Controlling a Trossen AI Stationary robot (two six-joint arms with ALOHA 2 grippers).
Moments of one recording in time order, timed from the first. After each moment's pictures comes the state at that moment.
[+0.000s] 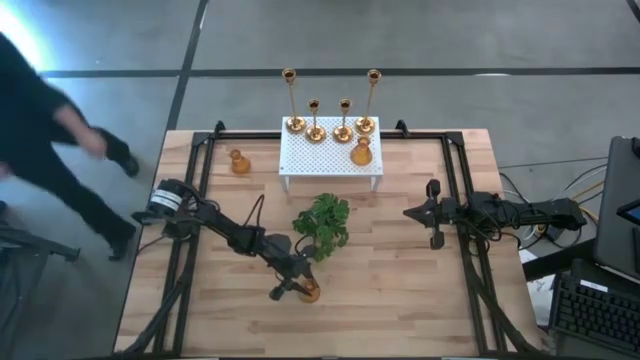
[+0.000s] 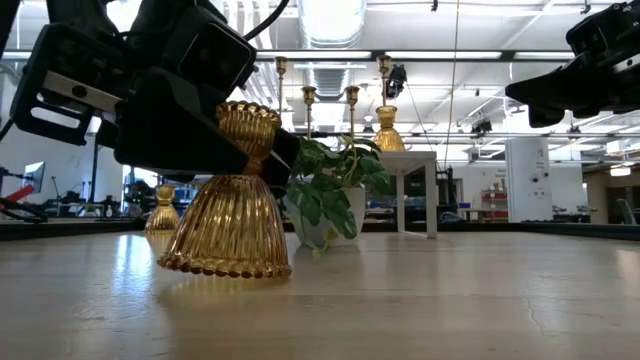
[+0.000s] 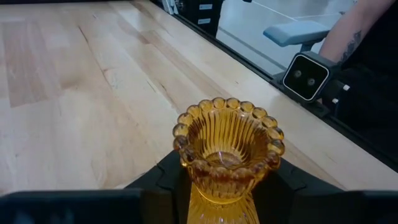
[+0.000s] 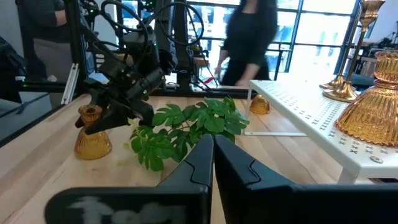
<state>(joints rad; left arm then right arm) -0.27 1.85 0.65 0.86 0.38 0.01 0.06 0.05 0.01 0.03 0.11 -0.02</state>
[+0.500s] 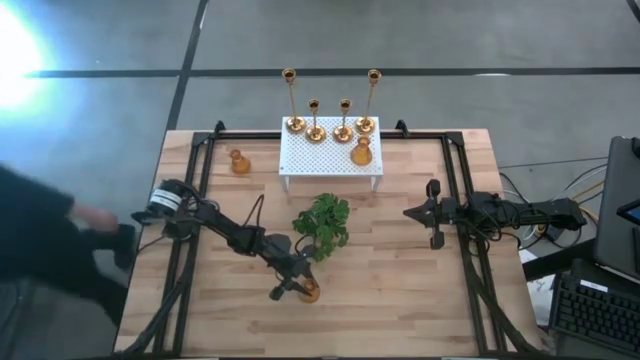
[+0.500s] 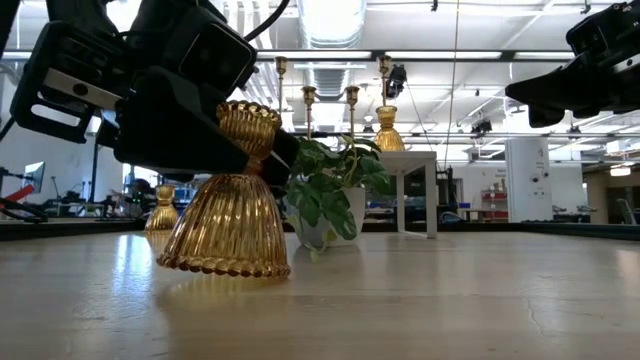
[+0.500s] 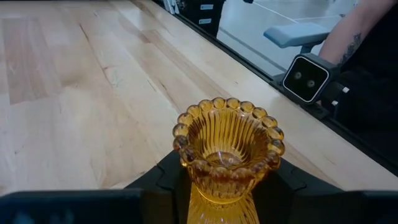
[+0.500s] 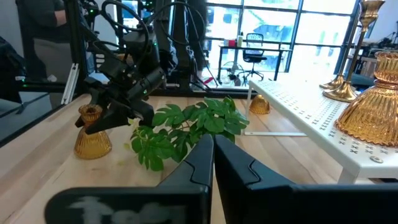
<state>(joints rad) -0.27 1.84 0.65 0.86 0.38 -0.01 0.06 0.05 0.01 0.03 0.11 -0.02</state>
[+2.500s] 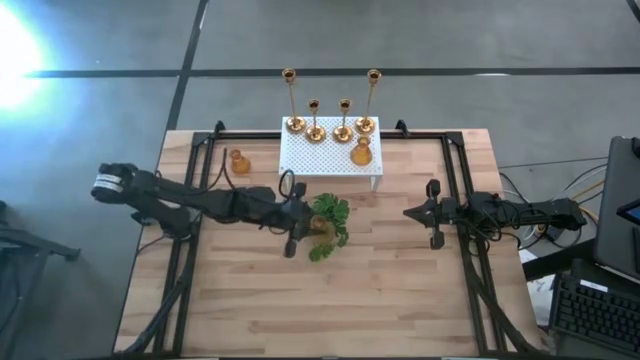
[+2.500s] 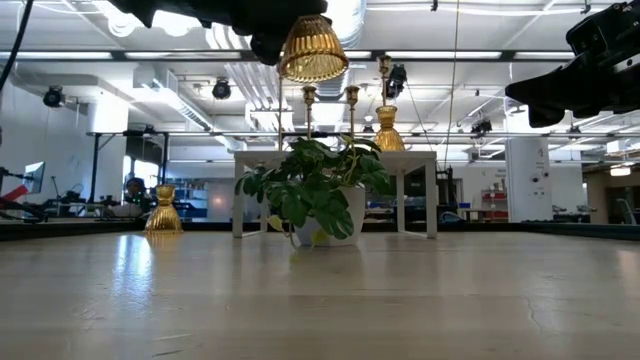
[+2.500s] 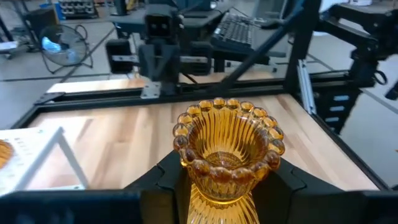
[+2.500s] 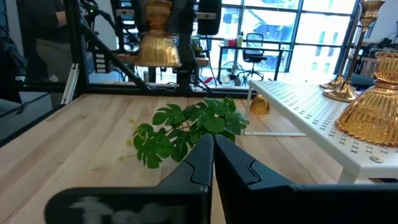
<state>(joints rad) -0.10 1.34 0.85 0.31 0.01 0.02 0.06 0.05 0.01 0.03 0.11 -0.02</state>
